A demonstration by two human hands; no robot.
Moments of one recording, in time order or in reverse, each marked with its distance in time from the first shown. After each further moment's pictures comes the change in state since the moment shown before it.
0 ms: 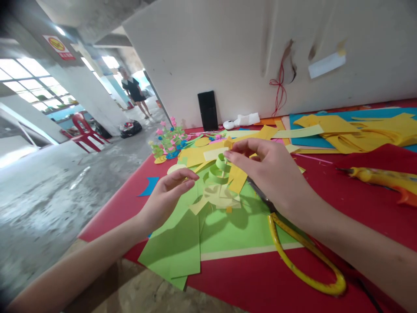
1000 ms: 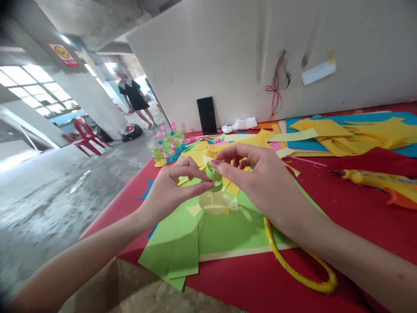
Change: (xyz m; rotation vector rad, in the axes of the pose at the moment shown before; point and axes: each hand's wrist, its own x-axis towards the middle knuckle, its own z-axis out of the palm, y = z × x) left_hand 0.011 0.040 0.023 0.524 -0.008 0.298; right_hand -0.012 -0.014 -0.004 0.071 -0.034 -0.138
